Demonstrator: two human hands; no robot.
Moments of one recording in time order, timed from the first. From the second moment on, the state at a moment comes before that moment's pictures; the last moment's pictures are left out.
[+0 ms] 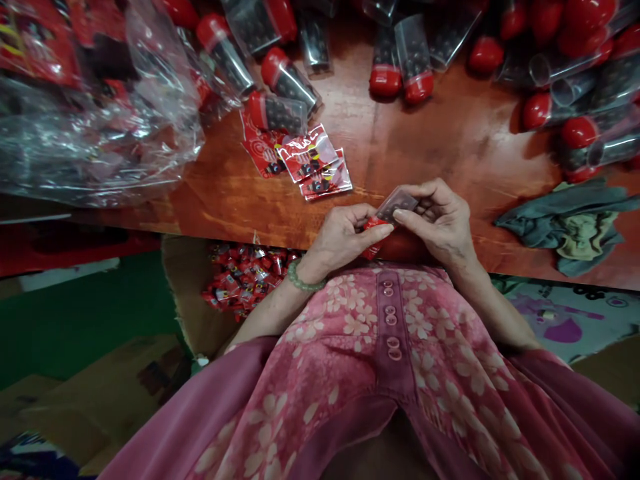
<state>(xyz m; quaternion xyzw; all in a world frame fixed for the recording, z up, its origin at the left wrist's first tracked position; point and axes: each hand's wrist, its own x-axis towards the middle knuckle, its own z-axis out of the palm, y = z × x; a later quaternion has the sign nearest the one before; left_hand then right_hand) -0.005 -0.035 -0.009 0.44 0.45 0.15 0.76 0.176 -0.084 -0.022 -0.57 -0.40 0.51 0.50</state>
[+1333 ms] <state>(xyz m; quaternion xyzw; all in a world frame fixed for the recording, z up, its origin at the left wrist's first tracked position) -0.027 -0.071 -0.013 0.20 0.37 0.23 0.88 0.163 -0.102 -0.016 -0.54 -0.53 0.54 0.36</state>
